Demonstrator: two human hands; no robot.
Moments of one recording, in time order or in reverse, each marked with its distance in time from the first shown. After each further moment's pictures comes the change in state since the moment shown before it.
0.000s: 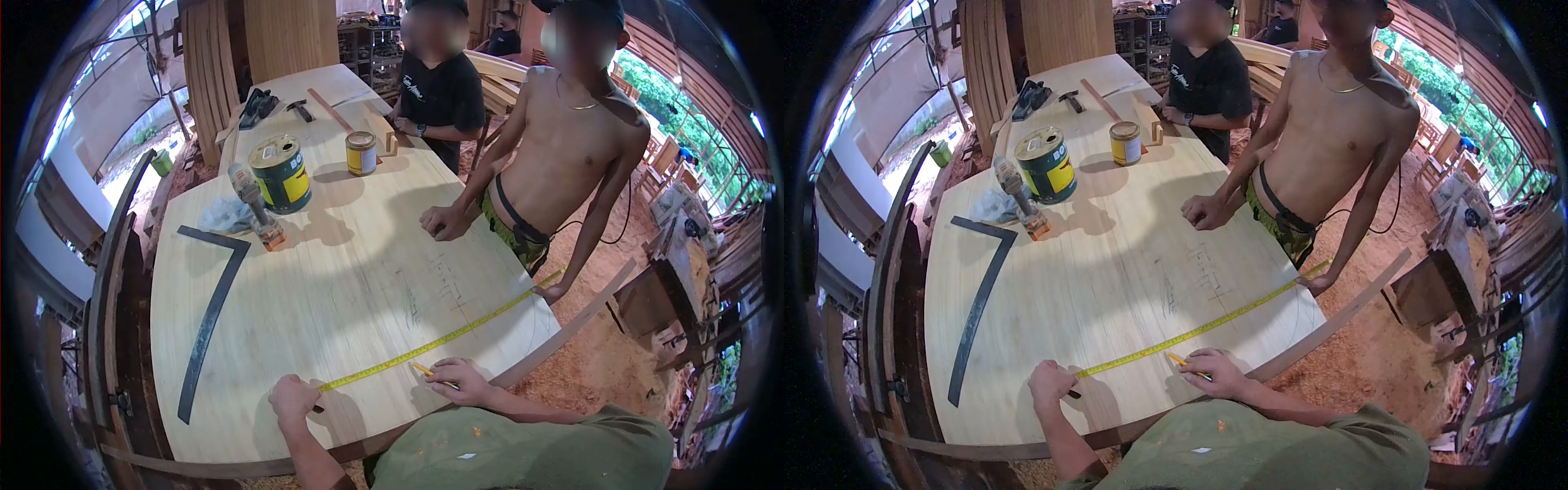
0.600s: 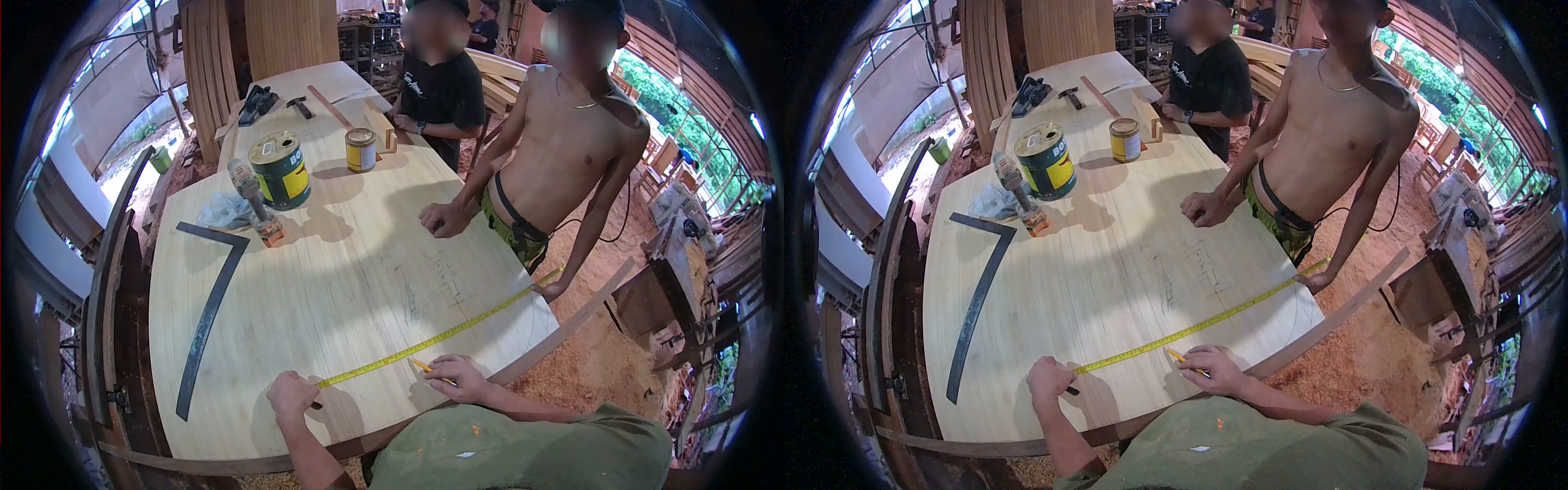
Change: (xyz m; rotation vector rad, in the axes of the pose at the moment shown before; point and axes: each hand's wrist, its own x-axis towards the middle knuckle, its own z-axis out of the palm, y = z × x) left_hand -0.003 -0.001 0.001 0.007 0.048 0.028; right_hand 0.001 -0.005 -0.001 -0.035 0.017 -0.004
